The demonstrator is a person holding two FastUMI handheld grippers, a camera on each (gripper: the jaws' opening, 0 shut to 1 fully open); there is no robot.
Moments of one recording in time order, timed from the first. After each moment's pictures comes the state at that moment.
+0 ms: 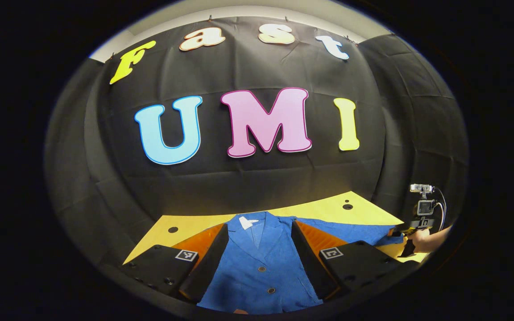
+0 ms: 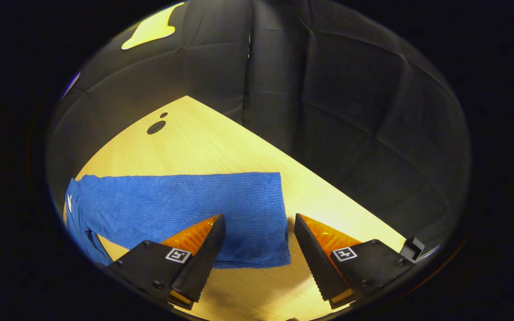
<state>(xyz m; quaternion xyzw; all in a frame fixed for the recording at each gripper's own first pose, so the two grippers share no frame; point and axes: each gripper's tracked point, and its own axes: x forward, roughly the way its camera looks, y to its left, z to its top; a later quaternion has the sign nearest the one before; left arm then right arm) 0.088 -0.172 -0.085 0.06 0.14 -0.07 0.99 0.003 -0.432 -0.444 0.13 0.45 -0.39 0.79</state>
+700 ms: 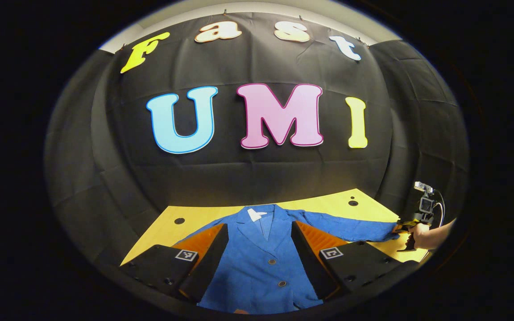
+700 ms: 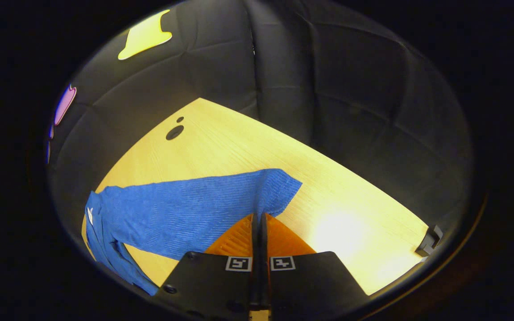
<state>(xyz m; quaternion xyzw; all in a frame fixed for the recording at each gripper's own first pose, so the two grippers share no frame) 0.079 -0.122 -0.098 0.04 0.15 -0.05 0.99 0.034 -0.400 -0.429 0.20 0.43 -0.36 0.81</state>
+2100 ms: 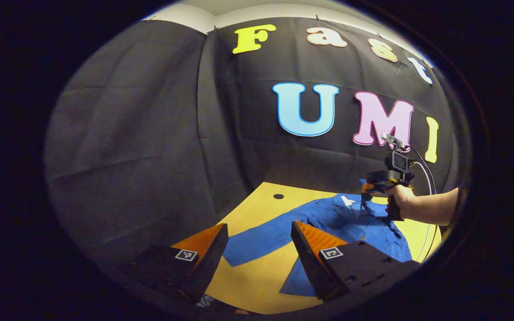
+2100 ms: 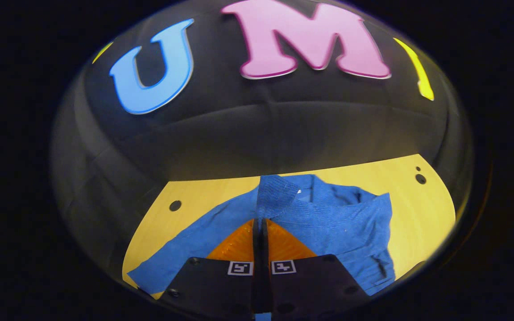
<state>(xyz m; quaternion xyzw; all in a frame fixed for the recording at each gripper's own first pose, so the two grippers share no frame) -0.079 0.157 -0.140 -0.05 0.18 0.19 0.96 0.259 0.164 -0.345 0.08 0.38 0.06 0.92</state>
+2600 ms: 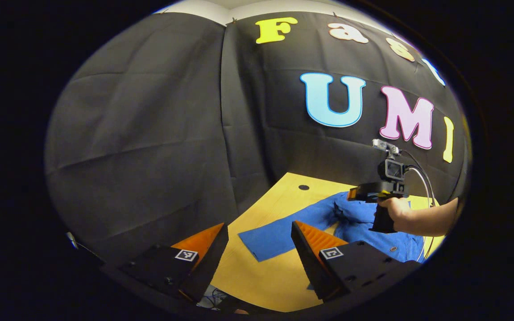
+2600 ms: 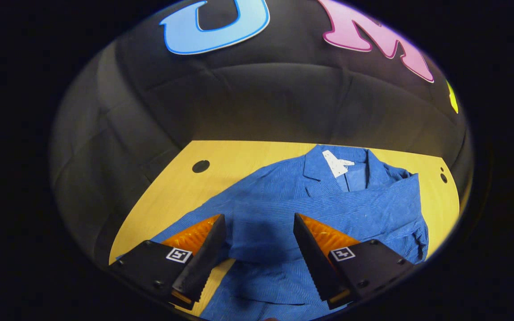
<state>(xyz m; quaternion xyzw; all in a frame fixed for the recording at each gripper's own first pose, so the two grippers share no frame) -0.087 0.212 -0.183 -0.07 0.21 0.24 0.95 0.213 0.268 -0.413 0.02 0.41 0.11 0.90</state>
